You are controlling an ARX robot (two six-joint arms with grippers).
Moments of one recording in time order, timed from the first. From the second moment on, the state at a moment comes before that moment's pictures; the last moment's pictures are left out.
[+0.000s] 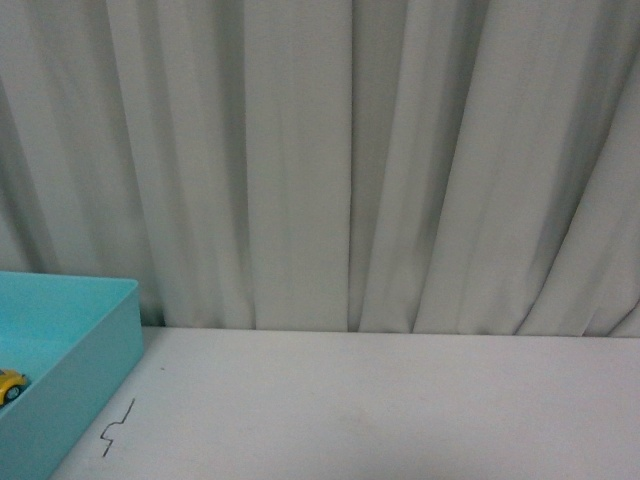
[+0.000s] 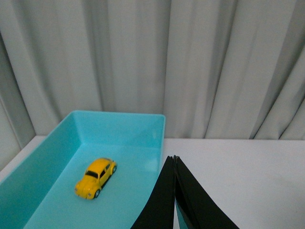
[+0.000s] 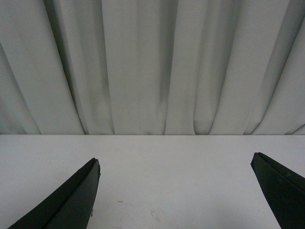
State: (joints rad) left arm 0.00 0.01 0.01 0.01 0.00 0.00; right arm 0.00 0.00 0.01 0.00 0.00 -0.01
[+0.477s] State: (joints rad) left arm 0.00 0.01 0.01 0.00 0.00 0.00; right arm 0.00 0.00 0.01 0.00 0.00 -0.01
